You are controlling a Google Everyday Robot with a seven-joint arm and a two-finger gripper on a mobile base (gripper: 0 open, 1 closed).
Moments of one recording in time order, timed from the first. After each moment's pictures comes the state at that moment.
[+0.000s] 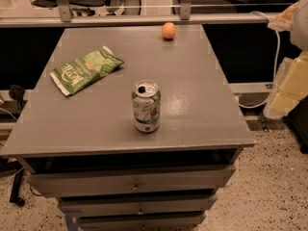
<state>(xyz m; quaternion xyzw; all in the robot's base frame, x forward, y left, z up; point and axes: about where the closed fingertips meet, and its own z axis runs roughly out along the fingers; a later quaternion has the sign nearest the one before) 0.436 -0.206 1.008 -0.60 0.77 -0.07 0.20</state>
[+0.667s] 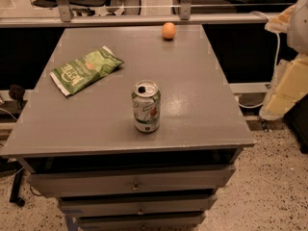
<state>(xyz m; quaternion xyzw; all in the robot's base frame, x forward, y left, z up) 0.436 -0.202 1.005 -0.60 0.77 -0.06 0.21</state>
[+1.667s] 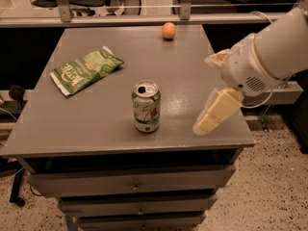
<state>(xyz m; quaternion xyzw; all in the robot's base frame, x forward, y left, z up) 0.463 -0.110 0.927 -0.60 0.74 0.10 0.30</state>
